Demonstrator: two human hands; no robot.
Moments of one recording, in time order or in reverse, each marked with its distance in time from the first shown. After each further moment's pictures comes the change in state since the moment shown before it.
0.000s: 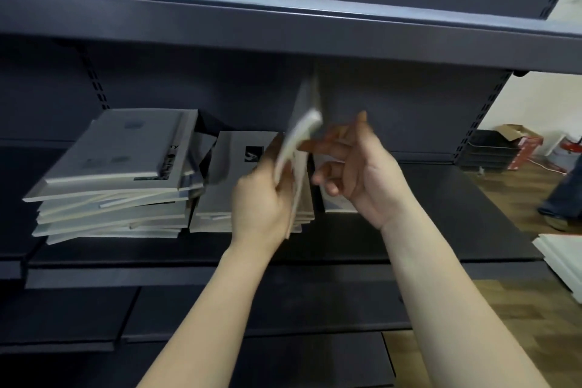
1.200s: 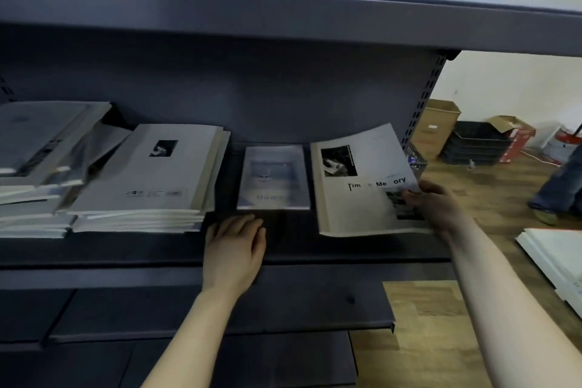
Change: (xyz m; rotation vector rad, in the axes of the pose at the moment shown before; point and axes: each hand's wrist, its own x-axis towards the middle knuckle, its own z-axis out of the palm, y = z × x) left_hand -0.079 -0.011 0.155 0.621 -0.303 0.021; right_hand -0.033 0.005 -0.334 -0.382 0.558 0.151
